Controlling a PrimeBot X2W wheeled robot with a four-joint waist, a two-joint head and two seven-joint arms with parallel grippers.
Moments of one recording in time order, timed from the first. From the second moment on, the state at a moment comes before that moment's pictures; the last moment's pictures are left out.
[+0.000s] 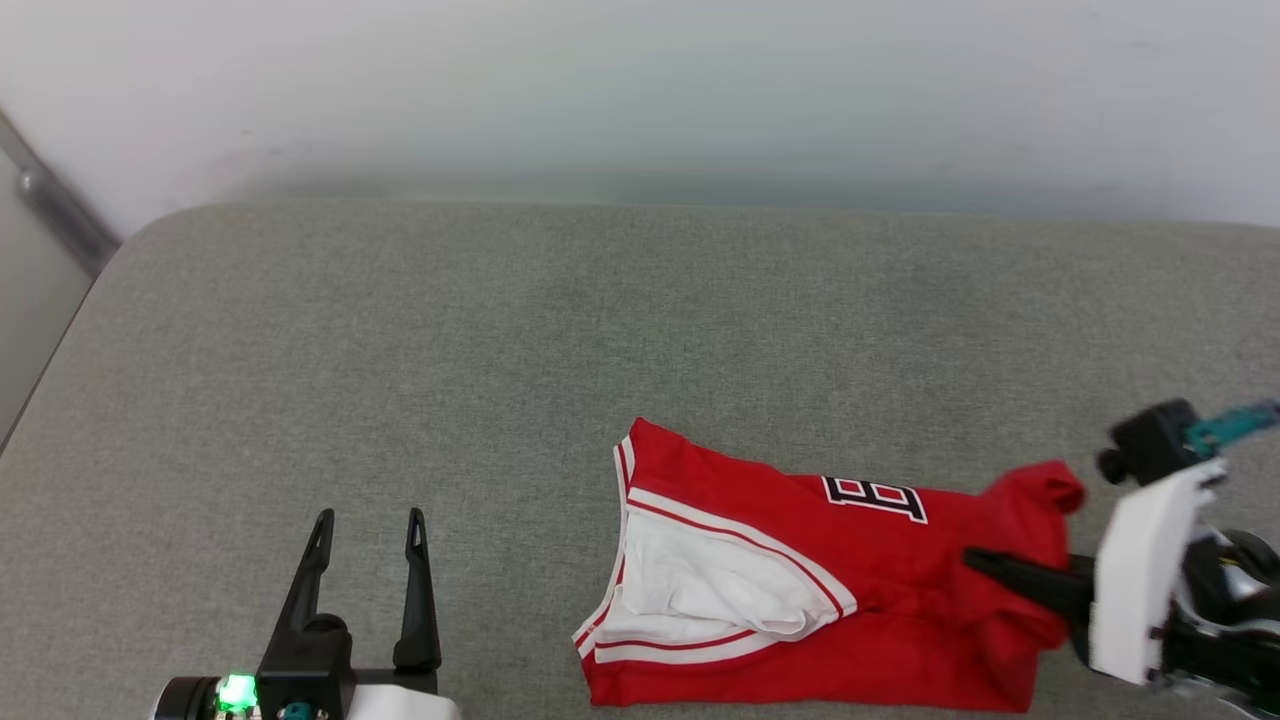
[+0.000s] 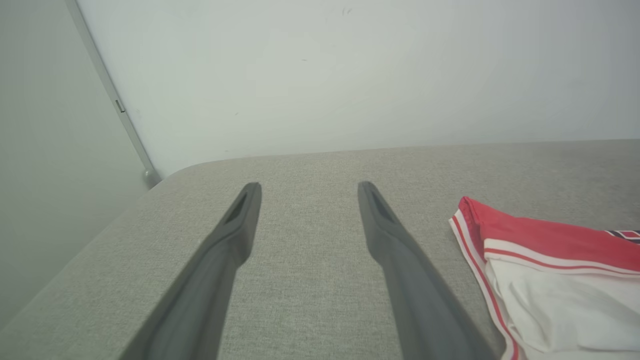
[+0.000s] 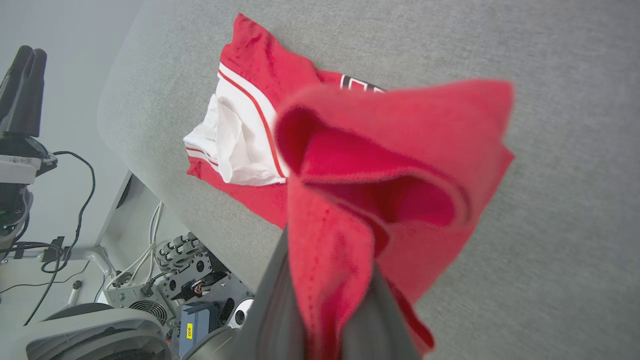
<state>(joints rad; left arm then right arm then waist) 0.11 0.08 -0.08 -0.03 -0.01 0.12 -0.26 -0.21 -0.63 0.35 -0.03 1.09 0.13 0.74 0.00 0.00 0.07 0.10</state>
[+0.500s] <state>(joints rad) 0.05 0.07 -0.08 -0.03 -0.01 0.11 -0.26 -0.52 -0.38 0.60 0.14 0.89 0.13 0.78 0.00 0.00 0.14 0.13</state>
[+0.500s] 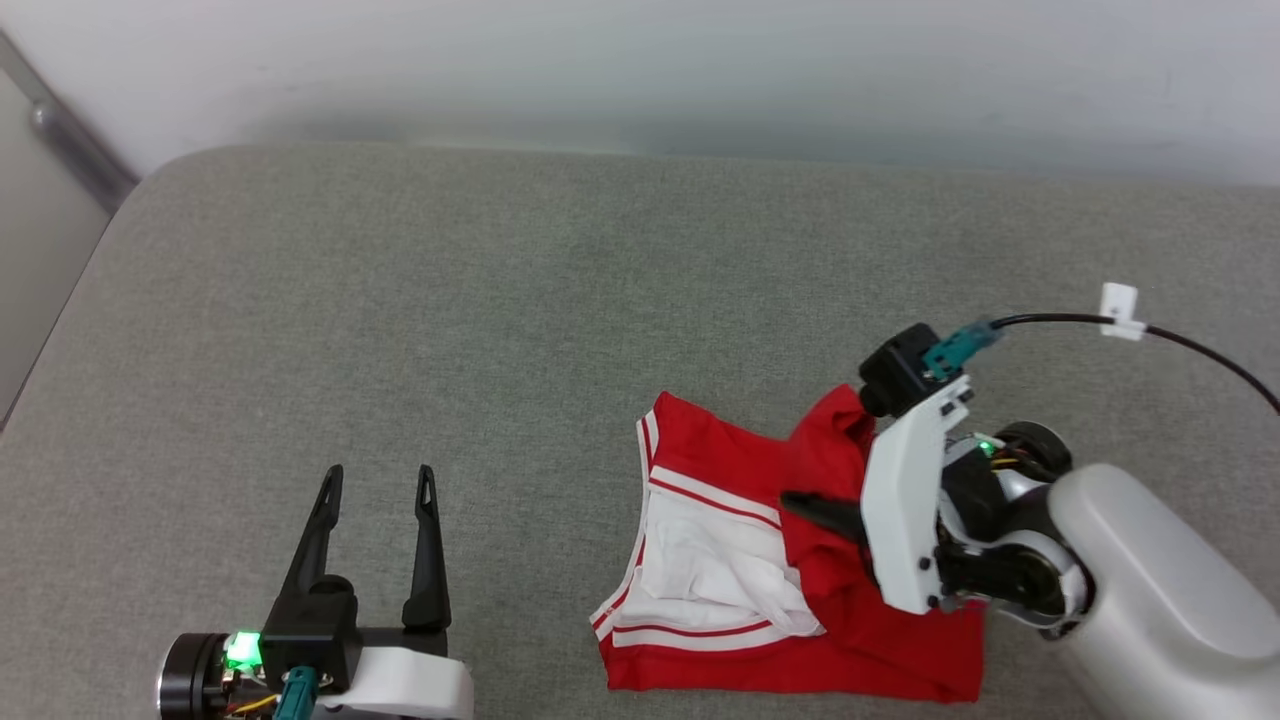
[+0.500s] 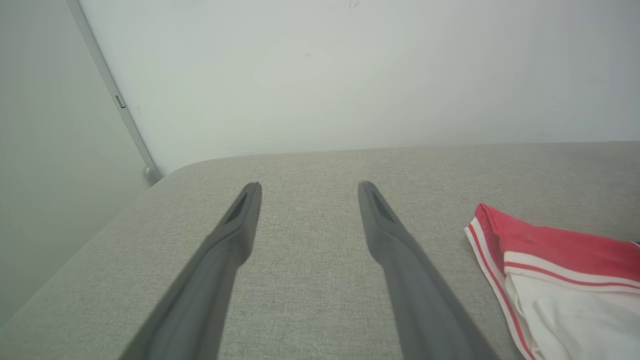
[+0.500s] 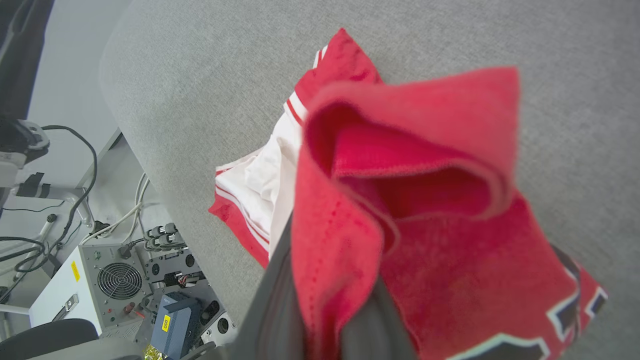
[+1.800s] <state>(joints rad) 0.10 0.06 -0.05 -0.03 -0.01 0.11 -0.26 -0.36 -0.33 0.20 0.20 0.43 0.13 -0.19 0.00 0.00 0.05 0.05</state>
